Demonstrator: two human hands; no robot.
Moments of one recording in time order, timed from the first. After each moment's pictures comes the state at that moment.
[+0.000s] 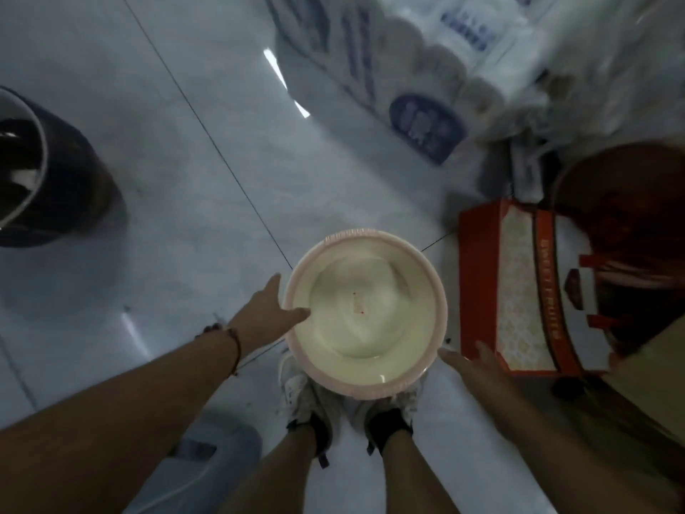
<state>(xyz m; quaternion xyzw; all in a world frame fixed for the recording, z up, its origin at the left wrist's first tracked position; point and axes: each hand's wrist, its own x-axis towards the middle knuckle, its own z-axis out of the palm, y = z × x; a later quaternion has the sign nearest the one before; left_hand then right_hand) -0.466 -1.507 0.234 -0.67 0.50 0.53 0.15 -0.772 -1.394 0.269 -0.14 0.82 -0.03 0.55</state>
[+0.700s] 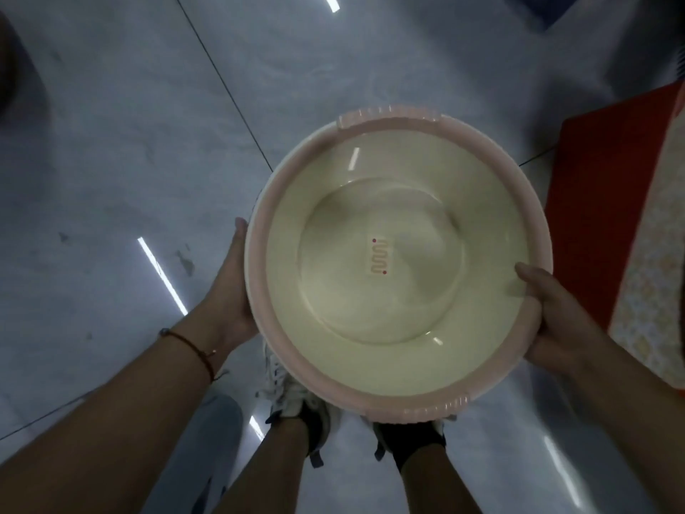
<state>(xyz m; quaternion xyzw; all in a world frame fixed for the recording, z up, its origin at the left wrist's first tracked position) -0.465 -1.461 0.056 -0.66 0.00 0.72 -0.22 -0.818 -1.420 0.054 0.11 0.66 -0.26 0.70</state>
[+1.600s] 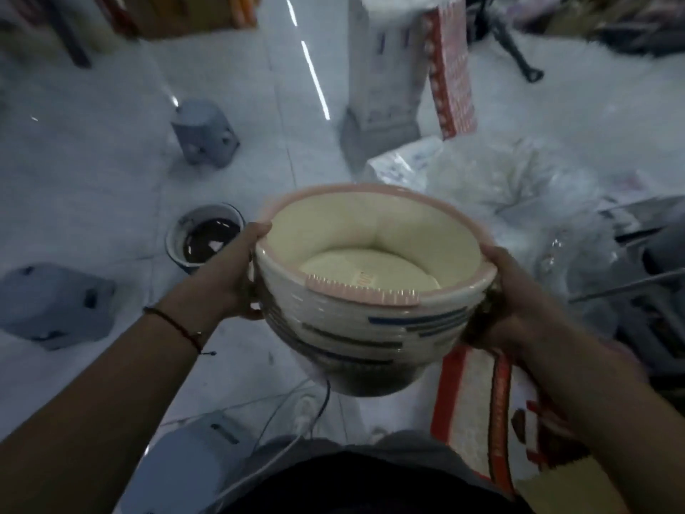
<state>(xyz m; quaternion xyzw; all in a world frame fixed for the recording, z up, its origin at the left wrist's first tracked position) -0.436 -1.441 0.776 -0.70 0.09 0.62 -0.35 -0.765 -1.484 0.783 -0.05 0.60 -0.27 0.76</state>
